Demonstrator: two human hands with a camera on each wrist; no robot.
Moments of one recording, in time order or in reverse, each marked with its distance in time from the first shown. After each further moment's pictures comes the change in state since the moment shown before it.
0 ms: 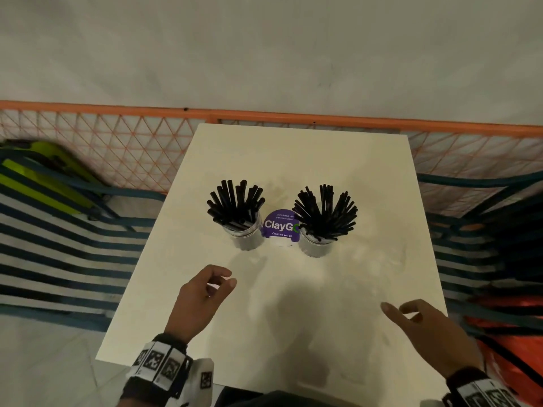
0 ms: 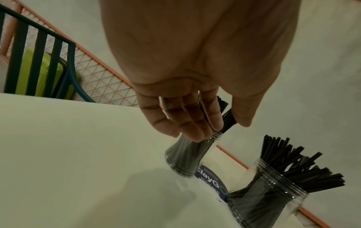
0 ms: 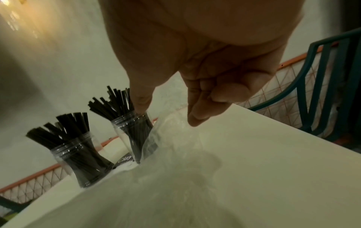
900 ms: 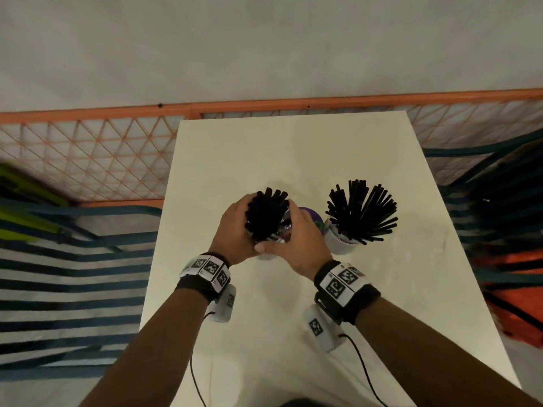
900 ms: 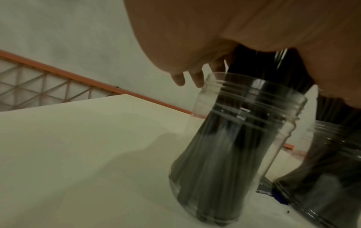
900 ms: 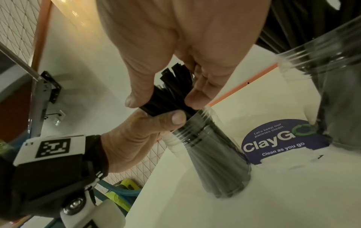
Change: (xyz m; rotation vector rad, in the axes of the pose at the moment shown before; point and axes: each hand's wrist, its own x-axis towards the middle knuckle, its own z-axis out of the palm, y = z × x) left_hand 0.186 0.024 -0.014 0.074 -0.195 0.640; right_hand 0.037 -0.290 0.100 0.471 -0.003 -0.530
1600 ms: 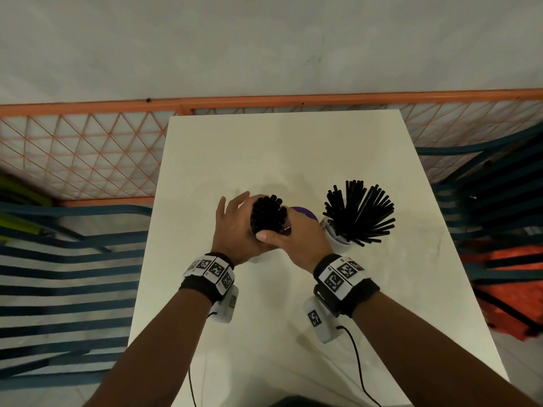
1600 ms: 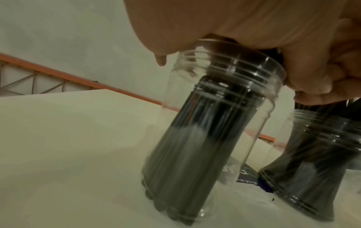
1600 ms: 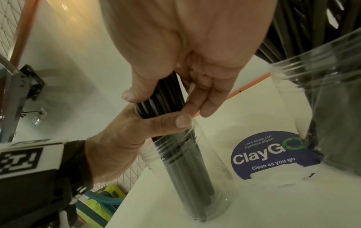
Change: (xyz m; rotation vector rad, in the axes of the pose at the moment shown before) left_hand 0.007 -0.001 0.013 0.301 0.016 0.004; right_hand 0.013 -0.002 -0.007 -0.067 0.000 0.020
